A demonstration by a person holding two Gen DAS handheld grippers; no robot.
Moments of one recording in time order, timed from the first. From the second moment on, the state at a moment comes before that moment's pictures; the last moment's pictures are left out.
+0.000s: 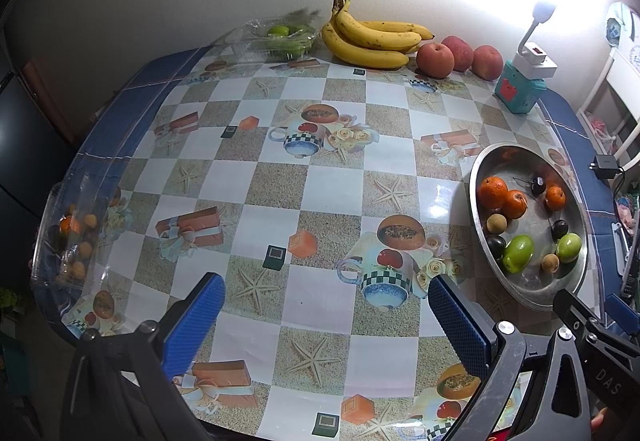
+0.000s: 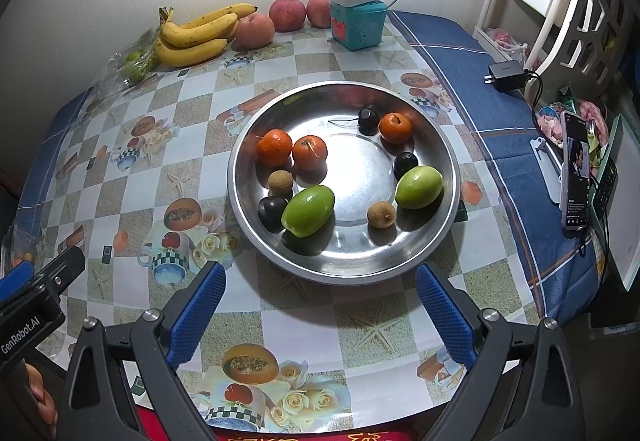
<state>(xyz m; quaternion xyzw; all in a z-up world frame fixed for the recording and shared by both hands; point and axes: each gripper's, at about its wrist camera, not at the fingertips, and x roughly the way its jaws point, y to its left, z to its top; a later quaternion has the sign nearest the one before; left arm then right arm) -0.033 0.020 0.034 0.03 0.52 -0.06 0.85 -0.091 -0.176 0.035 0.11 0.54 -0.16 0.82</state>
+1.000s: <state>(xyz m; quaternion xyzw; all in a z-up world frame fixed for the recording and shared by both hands) -0.031 0.024 0.032 0.03 0.52 -0.05 0.85 -0.090 -0.176 0.033 0.10 0.54 -0.15 0.82</state>
